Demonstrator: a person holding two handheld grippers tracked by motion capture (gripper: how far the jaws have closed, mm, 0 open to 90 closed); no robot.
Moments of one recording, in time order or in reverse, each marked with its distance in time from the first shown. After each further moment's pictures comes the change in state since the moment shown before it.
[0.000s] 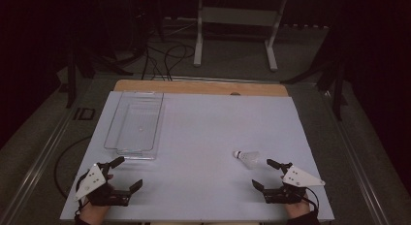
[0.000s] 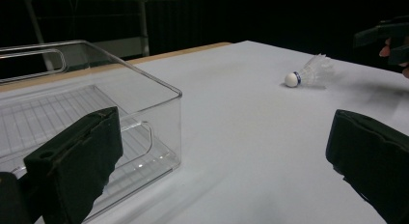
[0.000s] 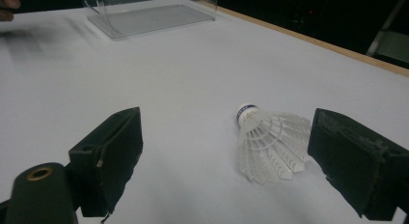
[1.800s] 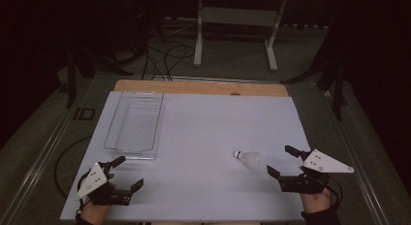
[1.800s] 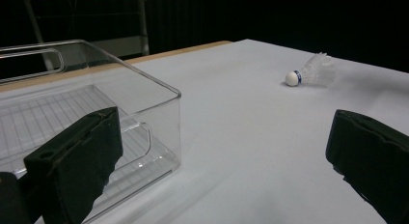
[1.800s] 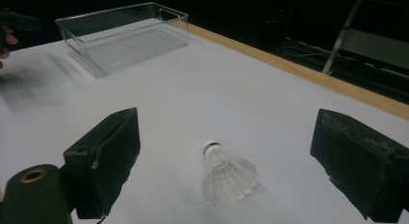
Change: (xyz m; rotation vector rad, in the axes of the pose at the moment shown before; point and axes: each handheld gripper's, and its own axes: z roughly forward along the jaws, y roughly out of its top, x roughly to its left) left arm 0.000 0.001 0.003 0.008 -0.001 0.006; right arm -0.014 0.075 -0.041 0.031 -0.094 0.053
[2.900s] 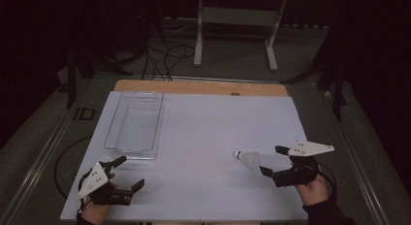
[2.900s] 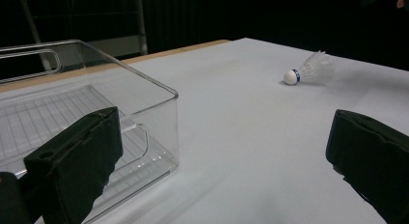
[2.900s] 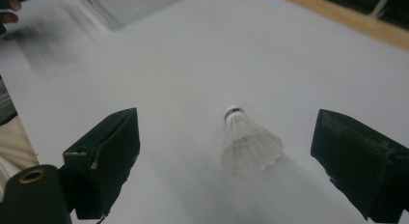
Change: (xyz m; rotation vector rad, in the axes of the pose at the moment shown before) left arm -0.001 0.001 0.002 0.005 -0.006 0.007; right arm -0.007 0.014 0.028 0.260 0.115 0.017
